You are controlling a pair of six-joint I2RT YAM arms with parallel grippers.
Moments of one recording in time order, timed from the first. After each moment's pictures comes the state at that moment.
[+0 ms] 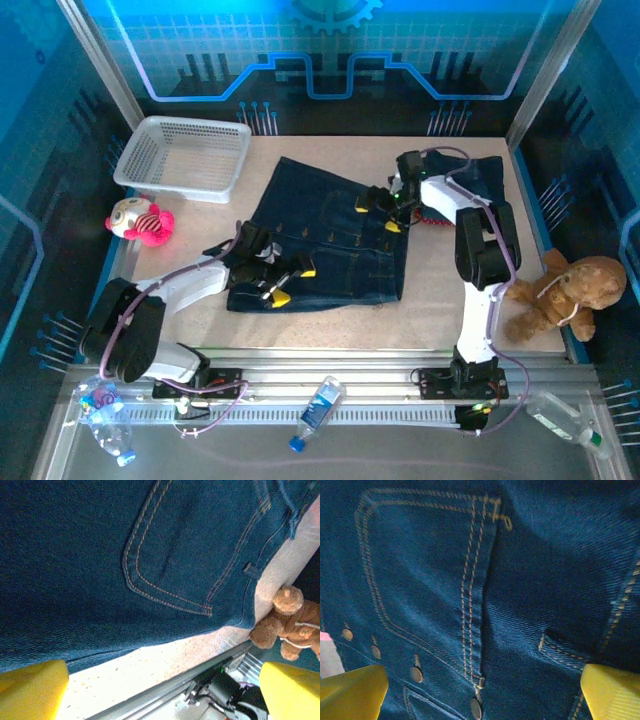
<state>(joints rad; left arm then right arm) -0.43 1.42 0.69 -0.32 0.63 -1.09 0.21 2.07 1.51 -0.66 -0.47 0.59</state>
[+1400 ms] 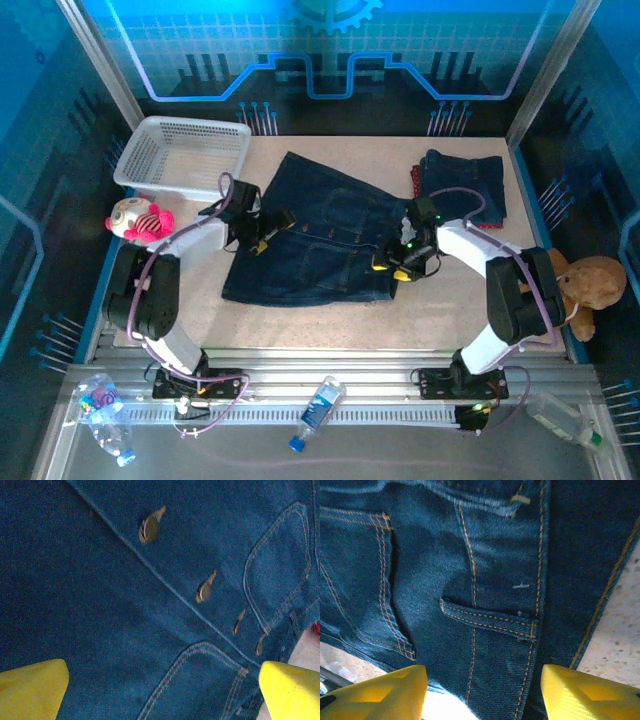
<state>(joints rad) -0.23 1.67 1.03 -0.36 0.30 -0.89 0.27 1.61 0.96 -0.73 -0.46 0.54</state>
